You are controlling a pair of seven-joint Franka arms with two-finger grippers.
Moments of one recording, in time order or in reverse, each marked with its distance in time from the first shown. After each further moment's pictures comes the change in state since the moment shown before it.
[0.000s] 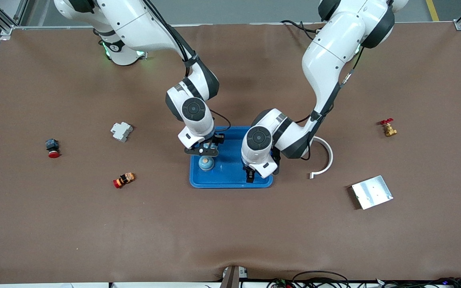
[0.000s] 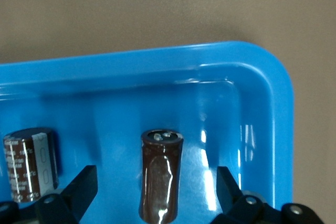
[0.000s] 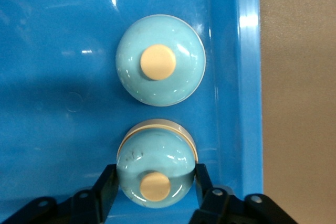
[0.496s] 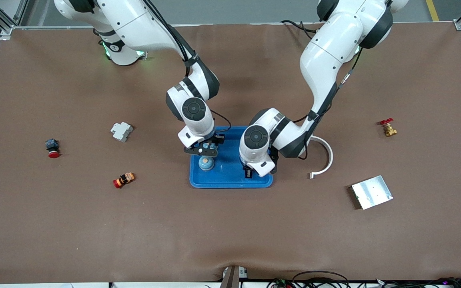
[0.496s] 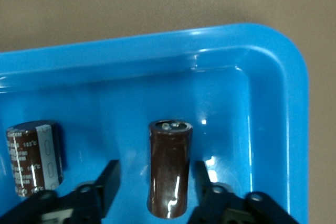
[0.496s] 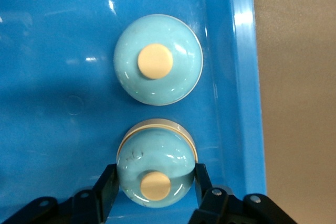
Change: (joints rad) left arm -0.020 0.003 0.003 0.001 0.003 0.001 0.000; right arm 0.006 -0.003 0.001 0.005 0.000 0.000 0.054
